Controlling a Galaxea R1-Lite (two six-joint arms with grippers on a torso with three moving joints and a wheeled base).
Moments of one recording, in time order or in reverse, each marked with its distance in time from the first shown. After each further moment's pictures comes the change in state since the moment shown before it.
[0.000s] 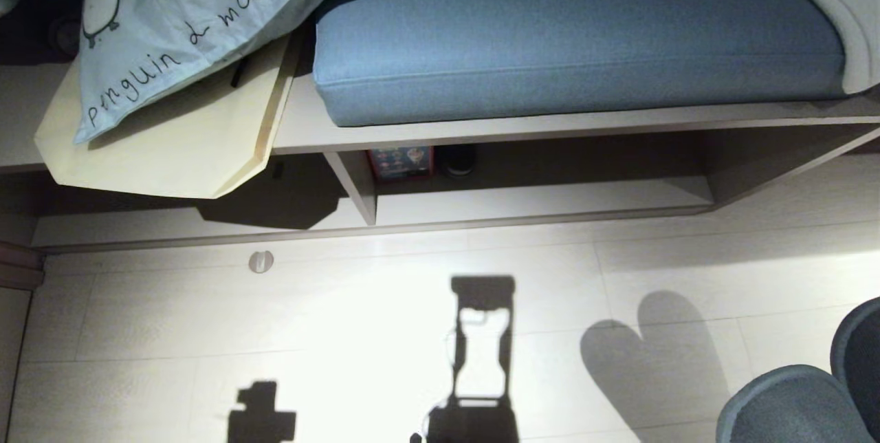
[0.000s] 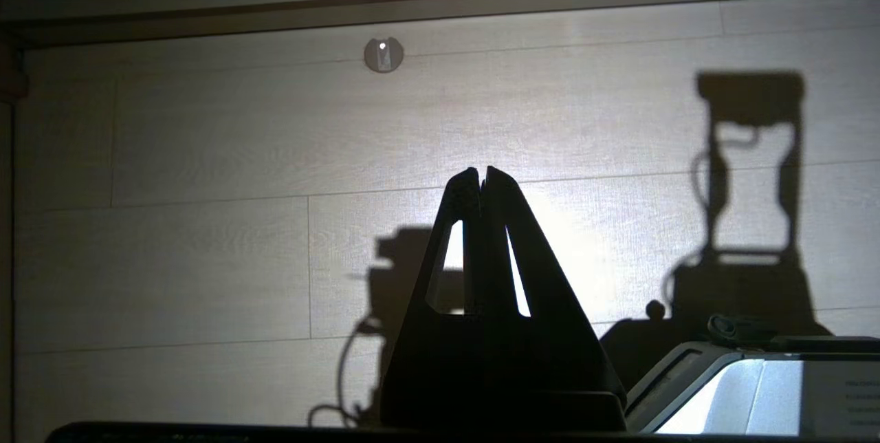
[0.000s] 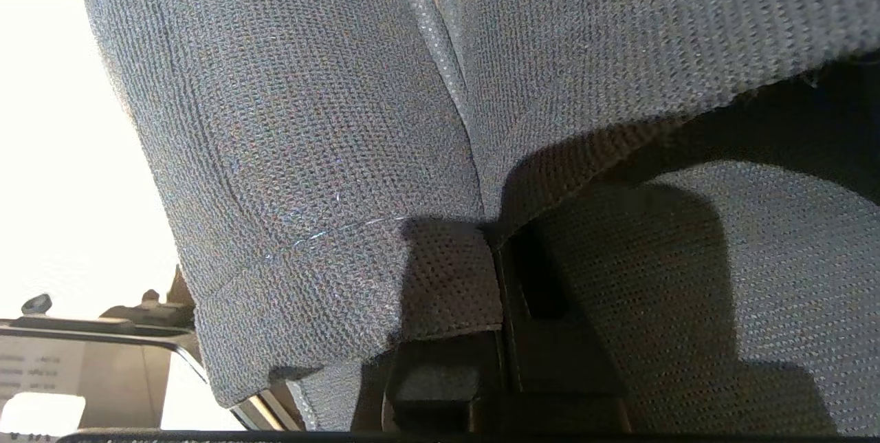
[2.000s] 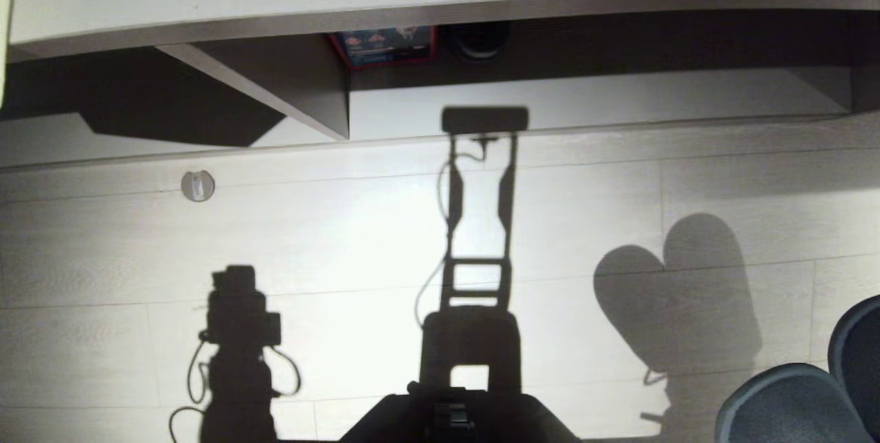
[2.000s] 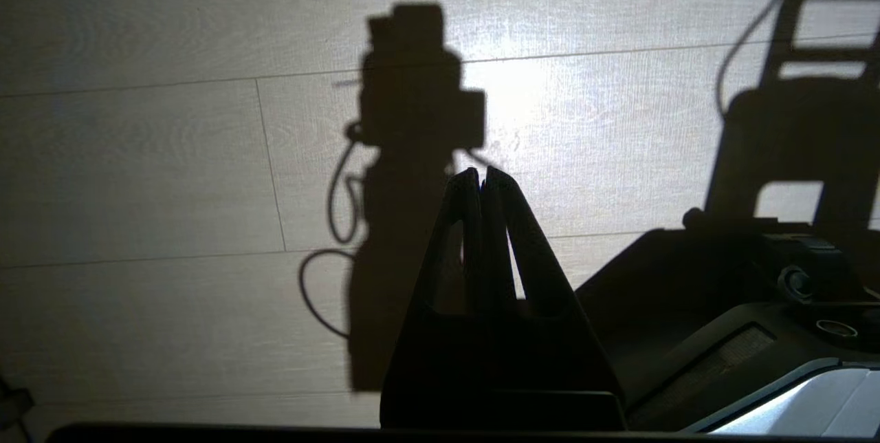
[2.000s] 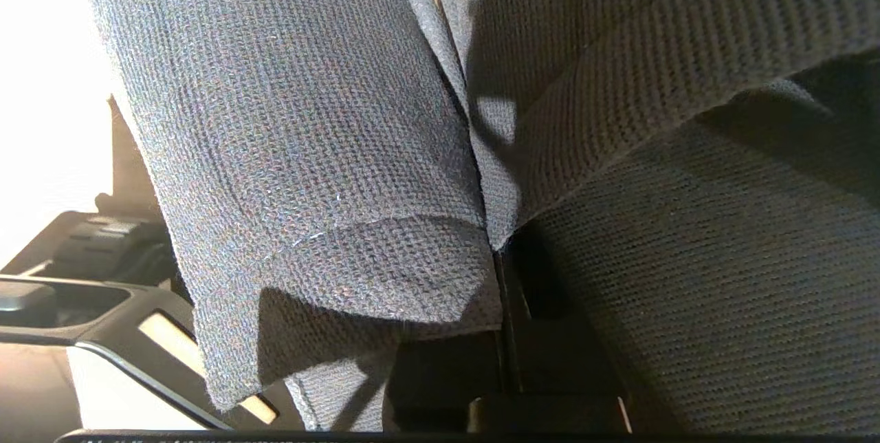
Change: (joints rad) left arm 0.000 0.000 0.000 0.000 0.000 0.000; right arm 0.000 0.000 0.000 0.000 0.000 0.000
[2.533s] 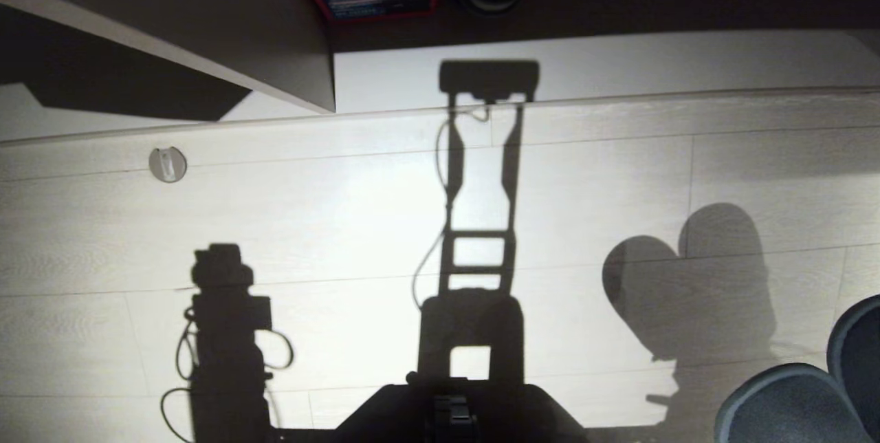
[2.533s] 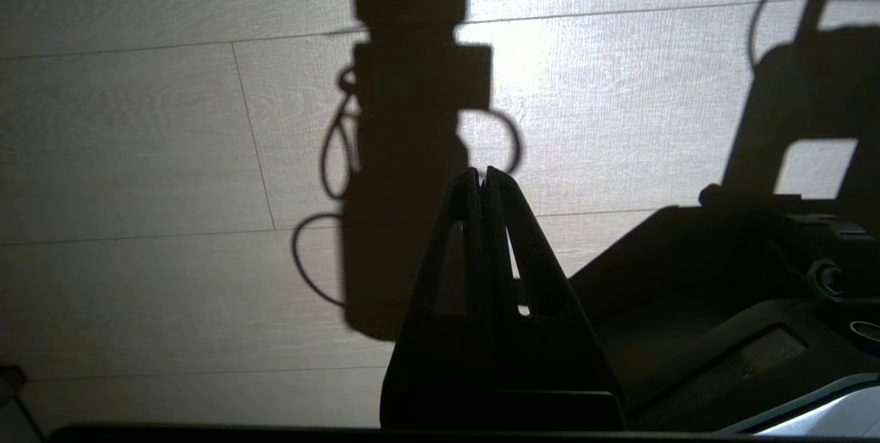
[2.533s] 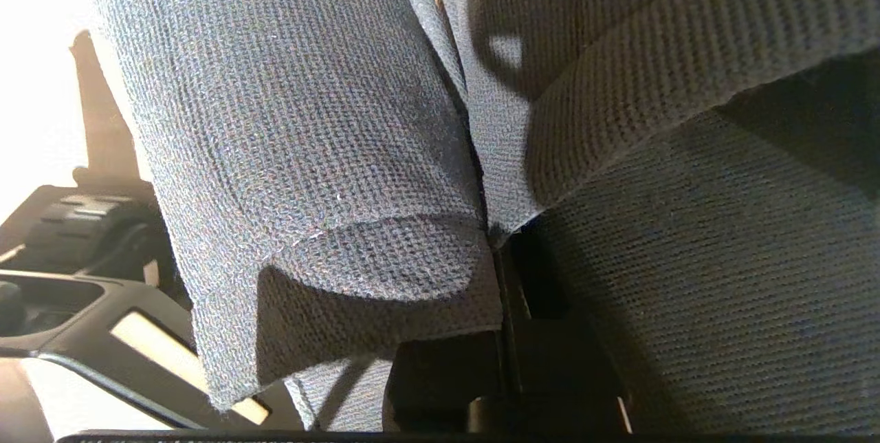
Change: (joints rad) left arm 0.000 0.001 0.000 0.000 0.000 0.000; right arm 0.000 0.001 0.000 0.000 0.000 0.000
